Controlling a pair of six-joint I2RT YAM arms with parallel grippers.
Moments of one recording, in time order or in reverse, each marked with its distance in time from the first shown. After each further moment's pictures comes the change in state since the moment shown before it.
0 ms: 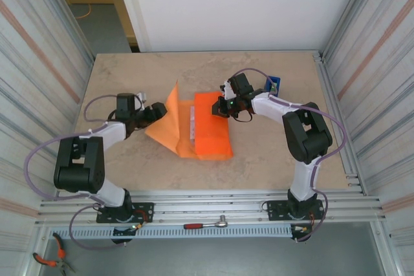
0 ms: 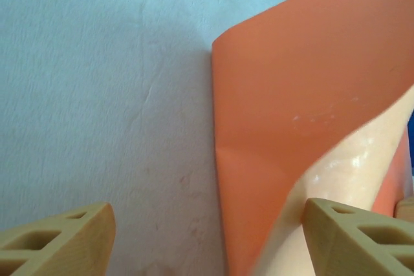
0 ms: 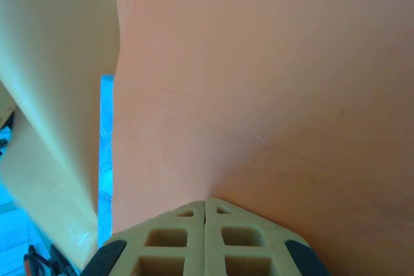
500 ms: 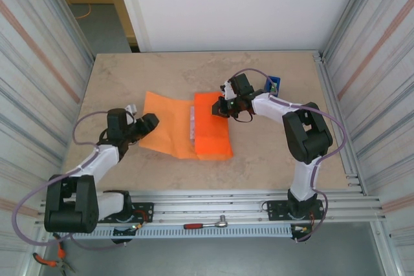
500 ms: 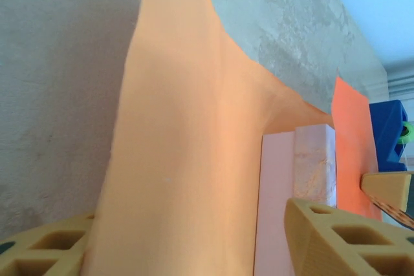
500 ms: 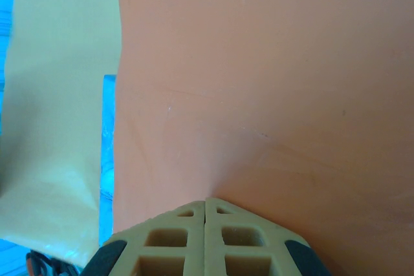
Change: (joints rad) left arm 0.038 -0.323 -0.211 -0.019 -0.041 -0.088; right arm 0.000 0.000 -0.013 0.022 -0.010 0.001
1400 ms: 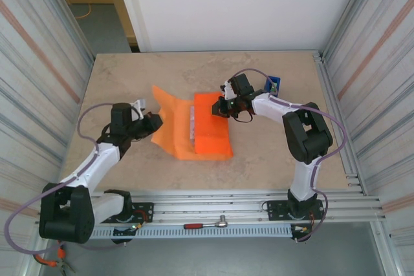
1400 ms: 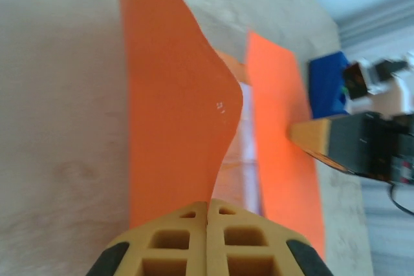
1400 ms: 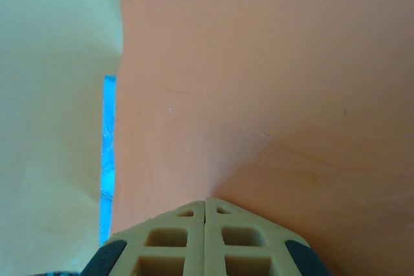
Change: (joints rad) left arm -0.141 -0.055 0.116 -0.120 0.082 0.022; right arm 0.001 0.000 -0.002 0.004 0.000 0.003
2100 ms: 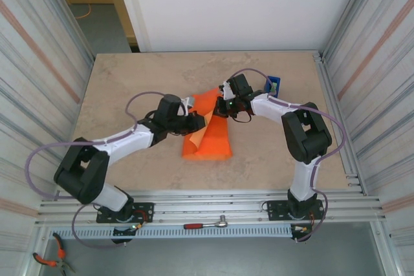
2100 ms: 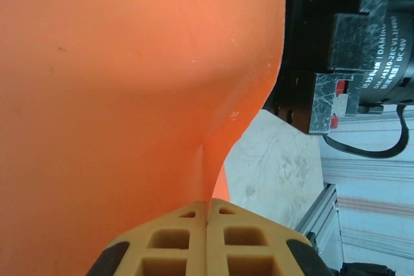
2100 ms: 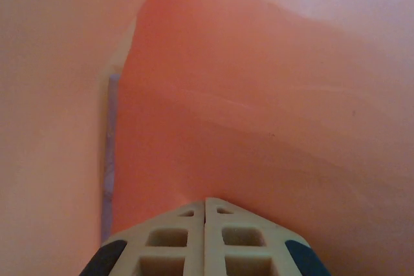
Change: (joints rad) left arm -0.427 0.379 0.246 0.109 -0.027 -0.170; right arm 0.011 0.005 0.000 0.022 0.004 0.004
